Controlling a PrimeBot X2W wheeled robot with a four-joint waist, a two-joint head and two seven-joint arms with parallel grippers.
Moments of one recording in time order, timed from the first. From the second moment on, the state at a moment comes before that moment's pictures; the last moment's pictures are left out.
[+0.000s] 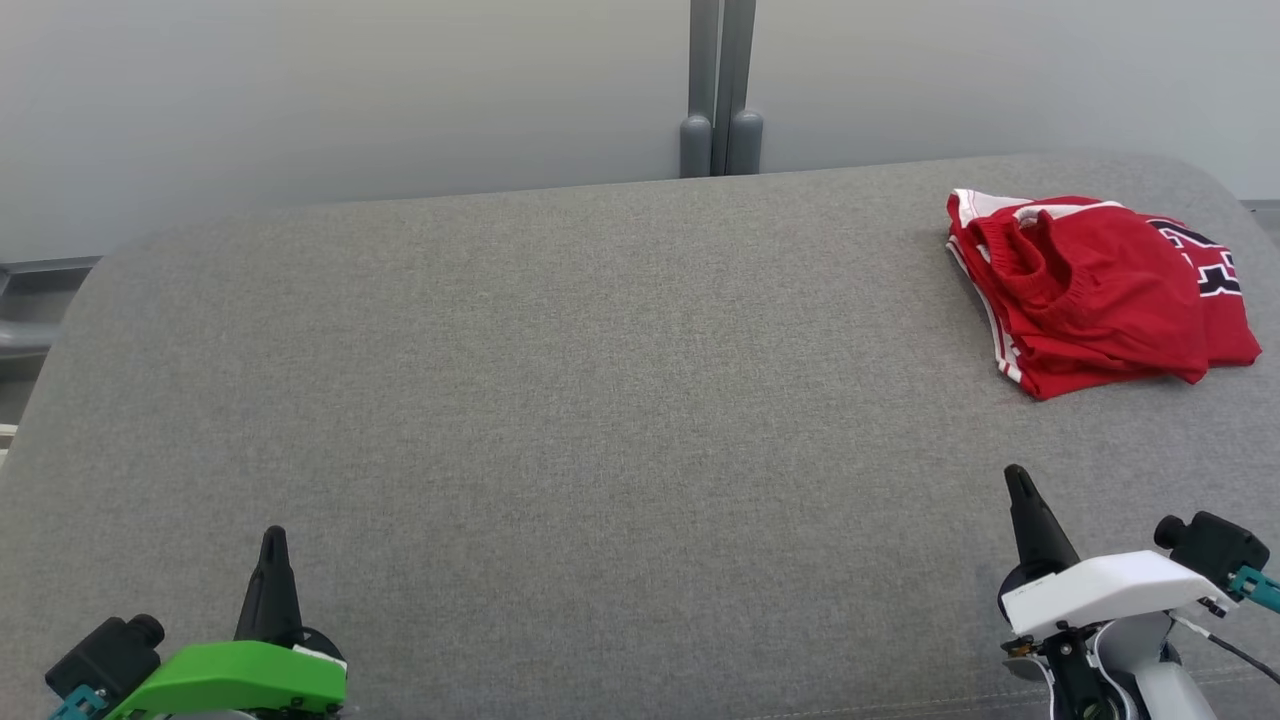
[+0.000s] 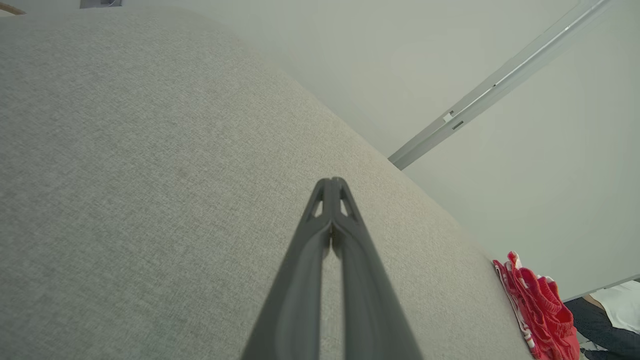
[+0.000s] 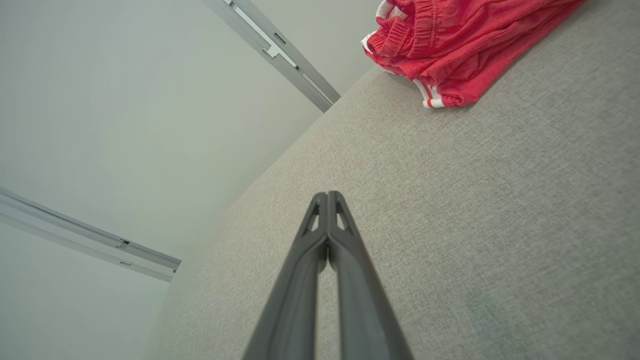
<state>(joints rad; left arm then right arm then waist) 0.01 0.07 0.03 0.21 -0.83 -0.04 -0.10 -0.07 -0.04 -0.04 0.27 0.82 0.13 -0.04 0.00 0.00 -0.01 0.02</state>
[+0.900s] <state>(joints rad) -0.02 0.06 0.06 0.22 -1.15 -0.08 -0.03 -0.09 -0.04 -0.08 0.27 1.14 0.13 0.03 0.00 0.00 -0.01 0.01</state>
